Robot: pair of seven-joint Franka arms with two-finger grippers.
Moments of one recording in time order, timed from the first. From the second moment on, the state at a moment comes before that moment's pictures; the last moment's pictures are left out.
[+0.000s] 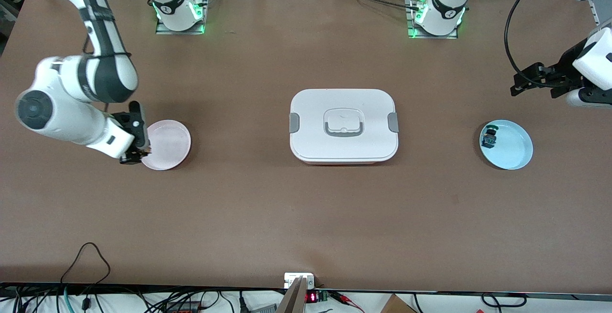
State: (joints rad) left arm 0.01 0.01 0.00 -1.63 -0.06 1.59 0.02; right arm 0.09 0.32 -0.03 -1.72 0.02 1.91 -1.77
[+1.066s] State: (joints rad) left arm 0.01 0.01 0.00 -1.63 -0.06 1.59 0.02; right arm 0.10 0.28 -0.04 -1.28 -0.04 1.41 -1.76
